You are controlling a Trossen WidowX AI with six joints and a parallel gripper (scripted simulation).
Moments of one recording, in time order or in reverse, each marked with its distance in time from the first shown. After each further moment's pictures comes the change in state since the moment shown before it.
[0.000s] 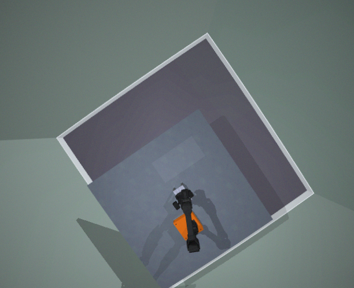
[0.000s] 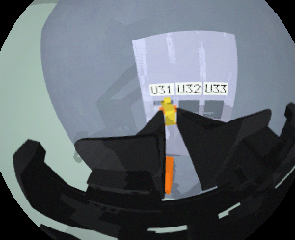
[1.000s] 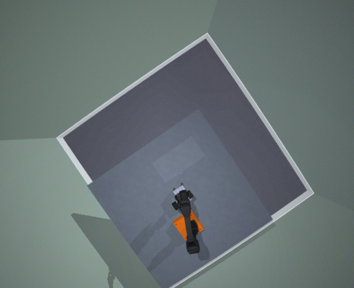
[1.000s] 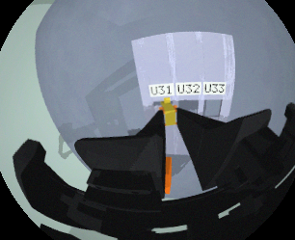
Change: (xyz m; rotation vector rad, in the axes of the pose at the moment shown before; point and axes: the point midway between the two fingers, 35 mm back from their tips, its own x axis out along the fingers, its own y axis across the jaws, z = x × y) arm 0.000 0.003 0.000 0.002 0.001 -0.063
